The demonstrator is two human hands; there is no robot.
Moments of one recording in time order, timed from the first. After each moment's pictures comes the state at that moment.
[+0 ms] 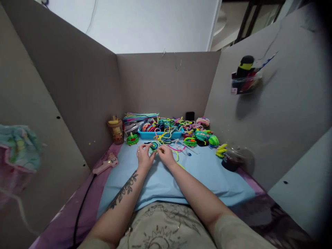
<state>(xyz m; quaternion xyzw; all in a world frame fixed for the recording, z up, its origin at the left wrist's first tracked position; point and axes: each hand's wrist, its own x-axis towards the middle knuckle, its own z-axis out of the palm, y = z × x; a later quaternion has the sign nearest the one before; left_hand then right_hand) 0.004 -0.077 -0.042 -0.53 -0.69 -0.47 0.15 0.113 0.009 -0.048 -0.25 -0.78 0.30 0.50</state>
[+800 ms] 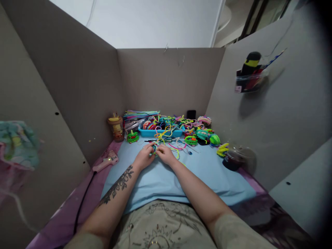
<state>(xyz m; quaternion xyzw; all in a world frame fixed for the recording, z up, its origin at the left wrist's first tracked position) -0.015 -0.089 -0.030 -0.72 -0.57 -0.38 0.06 0.120 0.008 -0.044 -0.17 -0.85 0.28 0.40</state>
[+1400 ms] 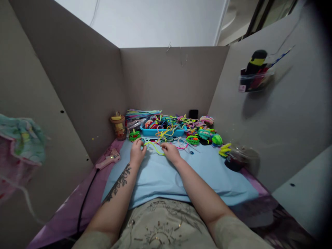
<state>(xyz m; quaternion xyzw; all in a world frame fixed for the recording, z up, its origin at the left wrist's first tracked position) -0.043 -0.087 -0.038 -0.53 -0.68 -0.48 0.16 0.130 0.025 -0.047 -0.26 -0.86 0.22 0.38</state>
